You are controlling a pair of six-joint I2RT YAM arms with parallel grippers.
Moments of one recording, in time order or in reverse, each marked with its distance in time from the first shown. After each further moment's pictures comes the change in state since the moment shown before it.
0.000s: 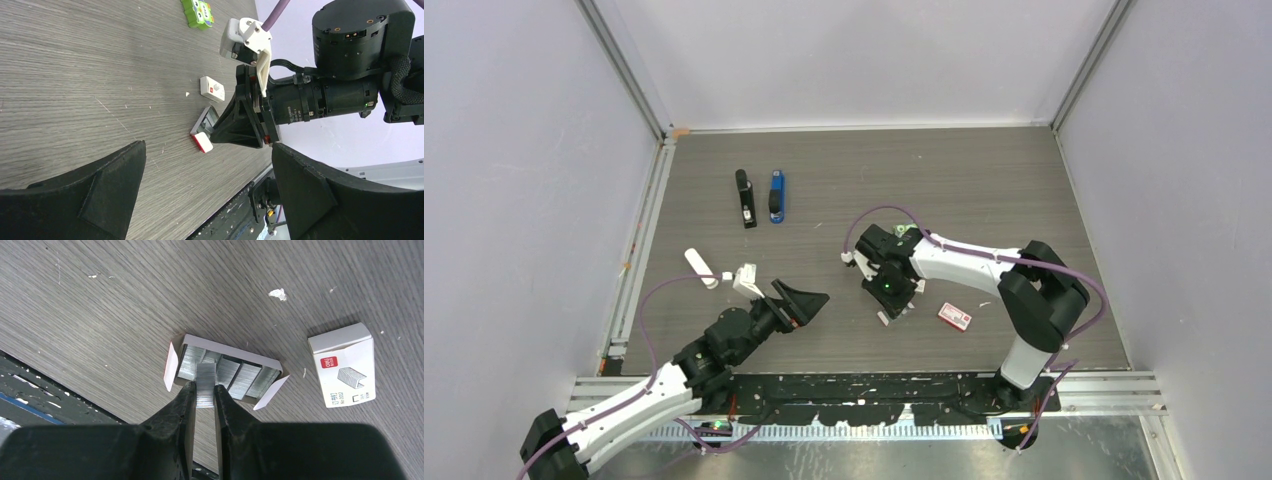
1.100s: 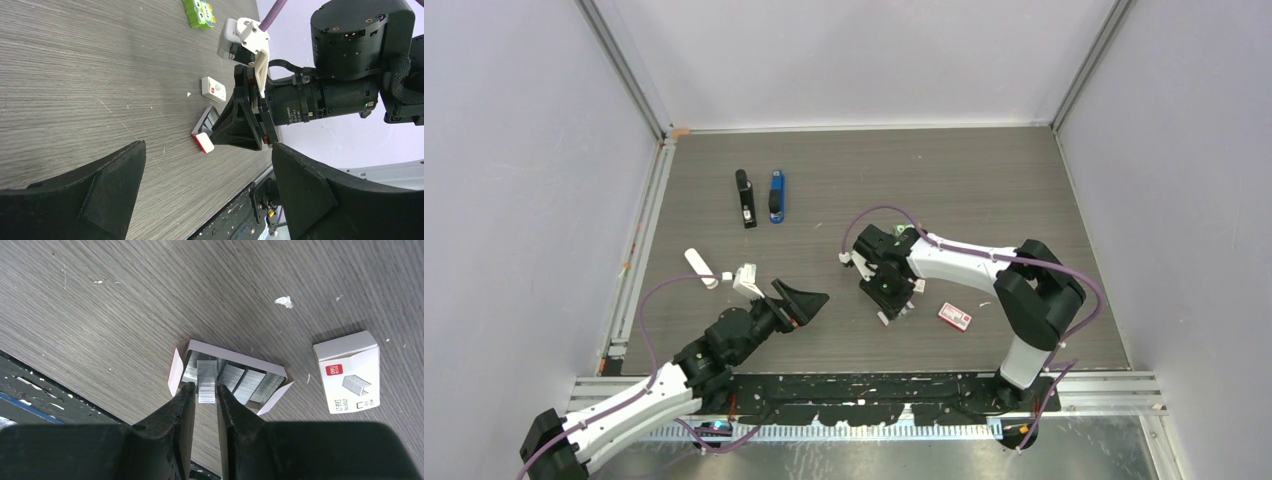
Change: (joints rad) left arm 0.000 0.005 0.000 0.000 -0.005 0.000; right arm 0.006 0.018 0.015 0.001 -0.008 0.001
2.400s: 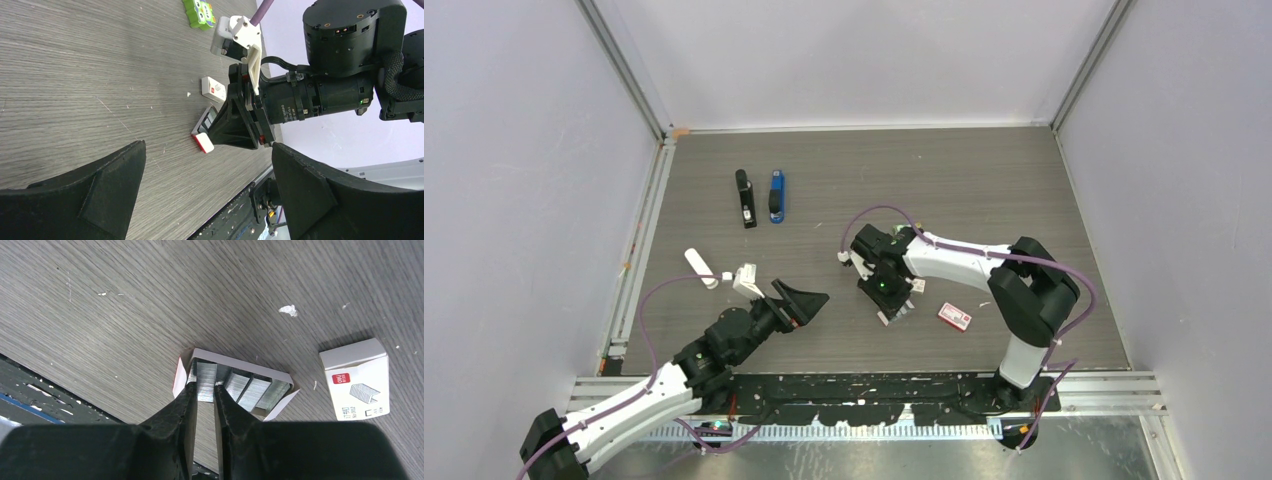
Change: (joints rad) left arm 0.000 0.000 0.000 0.000 0.000 0.000; right arm 0.000 0.032 0.019 0.001 -0.012 0.033
